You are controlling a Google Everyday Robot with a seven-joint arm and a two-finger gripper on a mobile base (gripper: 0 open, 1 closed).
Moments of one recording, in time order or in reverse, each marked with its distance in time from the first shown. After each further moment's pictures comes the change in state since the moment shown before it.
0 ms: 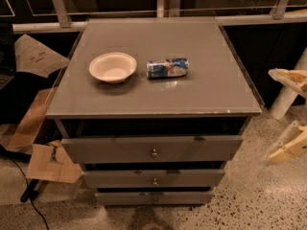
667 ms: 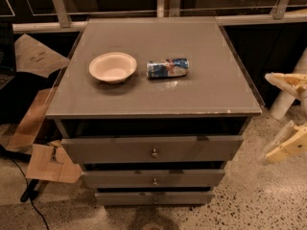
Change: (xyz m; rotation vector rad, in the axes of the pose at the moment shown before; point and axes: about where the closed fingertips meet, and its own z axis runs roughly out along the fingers) arm 0.011 -0.003 0.006 -0.021 -0.007 0.040
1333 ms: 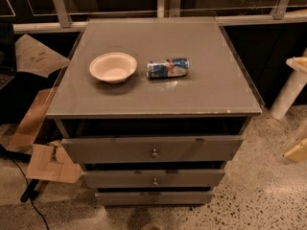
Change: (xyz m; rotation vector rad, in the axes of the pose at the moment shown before) arm -0.016 -0.001 -0.043 0.084 0.204 -0.066
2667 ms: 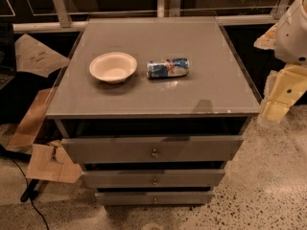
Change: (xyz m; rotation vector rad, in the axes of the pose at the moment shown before) arm -0.039 -0.039 0.024 -0.190 0.297 -0.043
